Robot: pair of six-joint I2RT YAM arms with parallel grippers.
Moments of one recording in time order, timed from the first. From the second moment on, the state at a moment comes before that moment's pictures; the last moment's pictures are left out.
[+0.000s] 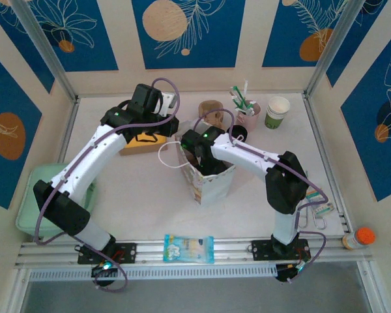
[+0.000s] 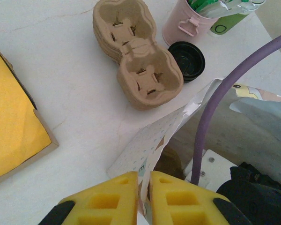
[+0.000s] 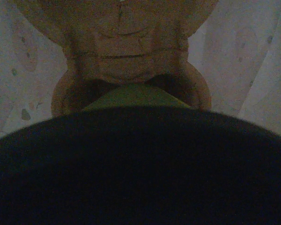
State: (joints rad) left arm -0.55 1.56 1.65 -0.87 0.16 -0.23; right arm 0.82 1.85 1.54 -1.31 -0.01 0.45
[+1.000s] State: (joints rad) left arm -0.55 1.56 1.65 -0.88 0.16 -0.23; right arm 0.81 1.86 1.48 -1.25 -0.03 0.45
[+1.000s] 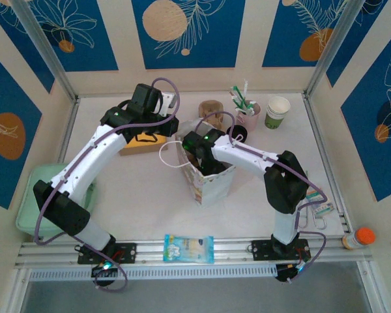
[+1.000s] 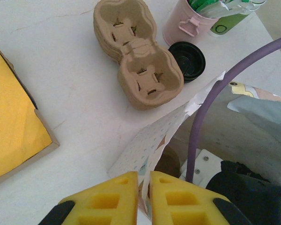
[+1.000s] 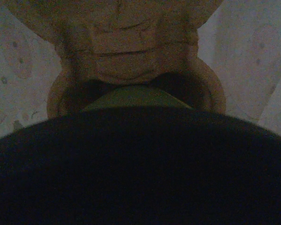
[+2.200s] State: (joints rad) left arm -0.56 1.56 1.65 -0.88 0.15 -0.23; right arm 0.80 1.82 1.36 -1.12 -0.03 0.45
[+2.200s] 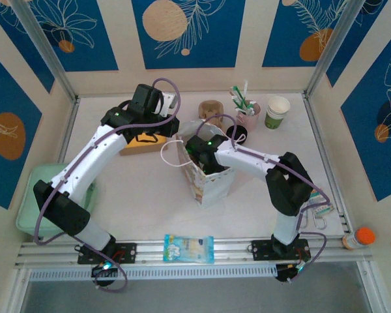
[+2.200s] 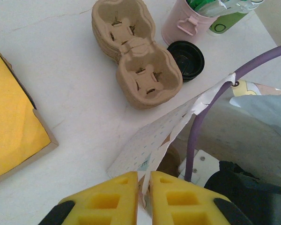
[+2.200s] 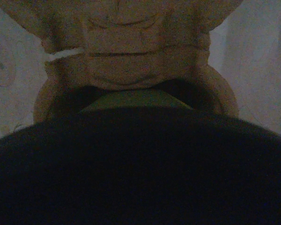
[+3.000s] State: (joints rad) left arm -0.56 1.56 1.65 -0.87 0.15 -0.23; right arm 0.80 1.81 1.32 -1.02 0.01 0.45
